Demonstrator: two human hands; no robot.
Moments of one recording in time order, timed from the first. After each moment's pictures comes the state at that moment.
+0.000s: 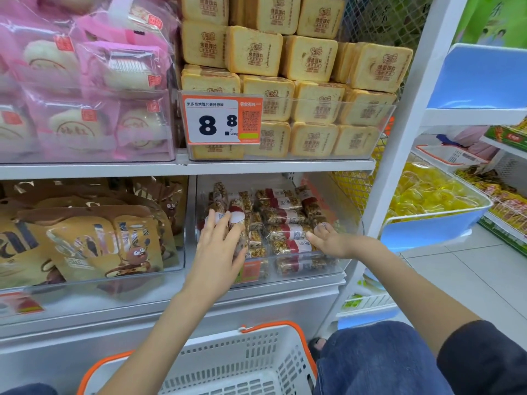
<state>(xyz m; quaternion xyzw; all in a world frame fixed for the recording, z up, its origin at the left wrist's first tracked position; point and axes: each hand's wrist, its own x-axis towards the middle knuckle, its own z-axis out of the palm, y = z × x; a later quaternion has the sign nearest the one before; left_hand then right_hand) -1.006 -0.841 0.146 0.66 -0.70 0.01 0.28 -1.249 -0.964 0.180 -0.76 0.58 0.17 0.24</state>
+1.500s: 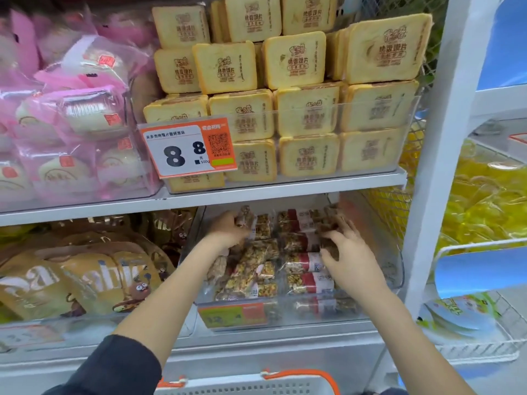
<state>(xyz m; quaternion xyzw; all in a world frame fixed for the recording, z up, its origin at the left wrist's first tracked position) -0.980 -0.981 0.178 0.82 -0.50 -0.18 0.22 -1.235 -0.981 0.154 -0.80 0.53 -0.26 0.14</state>
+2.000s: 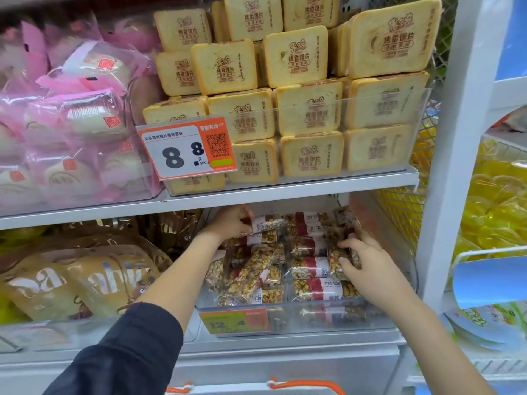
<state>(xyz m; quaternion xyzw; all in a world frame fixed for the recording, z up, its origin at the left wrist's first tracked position) -0.954 -1.006 0.177 0.74 -0.59 -0.20 0.27 -1.255 -0.987 0.150 -0.79 0.52 -0.25 0.22</state>
